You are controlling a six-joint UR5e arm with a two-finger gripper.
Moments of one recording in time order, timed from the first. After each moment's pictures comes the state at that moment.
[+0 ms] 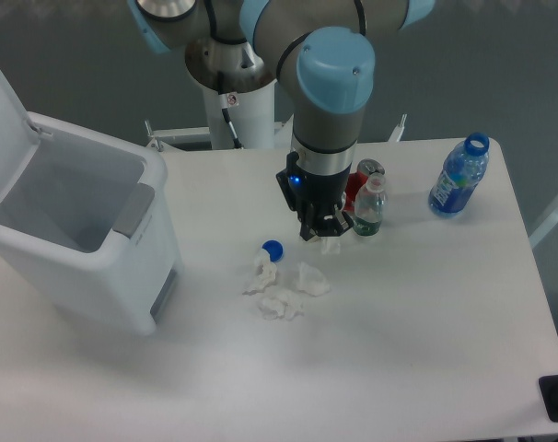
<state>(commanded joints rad) 2.50 -1.77 -1.51 -1.32 1.47 1.35</state>
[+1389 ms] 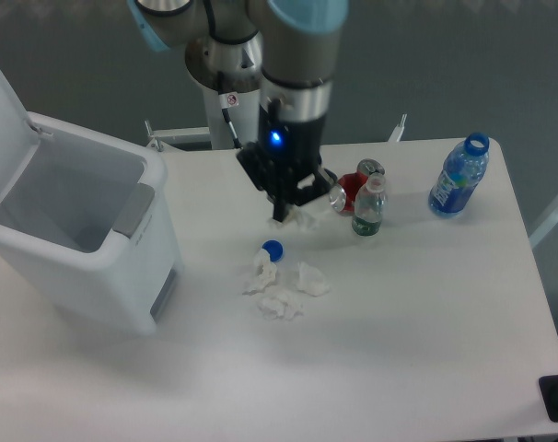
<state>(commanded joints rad) 2.43 -1.59 -1.50 -1.29 1.35 0.74</state>
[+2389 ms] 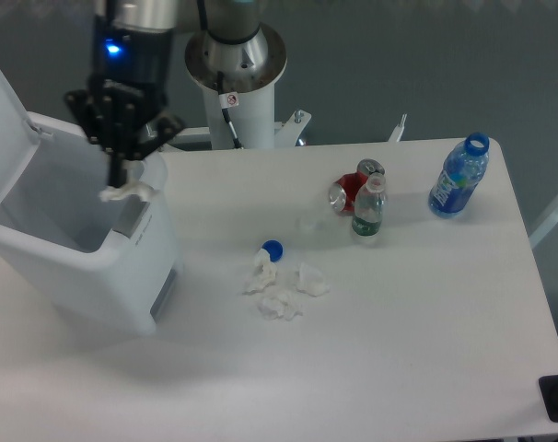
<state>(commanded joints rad) 2.14 -1.54 -1.57 -1.13 1.23 0.46</state>
